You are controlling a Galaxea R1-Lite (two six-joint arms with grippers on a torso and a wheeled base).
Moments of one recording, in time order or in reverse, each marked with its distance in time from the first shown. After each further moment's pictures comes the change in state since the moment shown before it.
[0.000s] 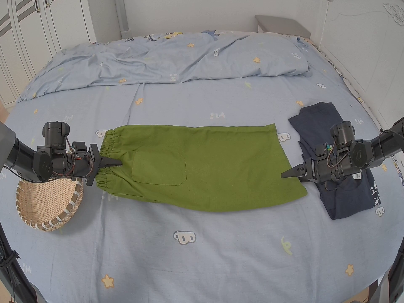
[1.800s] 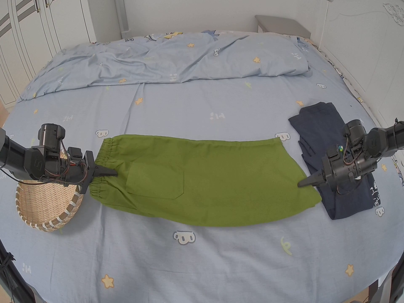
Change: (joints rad) left arm 0.016 -0.073 0.026 0.198 -0.001 0.098; right arm -0.065 -0.096 -0.041 0.352 0.247 -0.043
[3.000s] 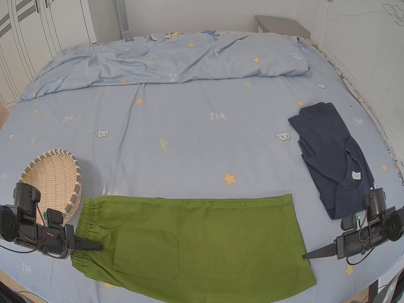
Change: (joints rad) left arm 0.089 -0.374 0.639 0.063 0.008 0.346; right arm 0.000 -0.263 0.969 -0.671 -0.013 -0.037
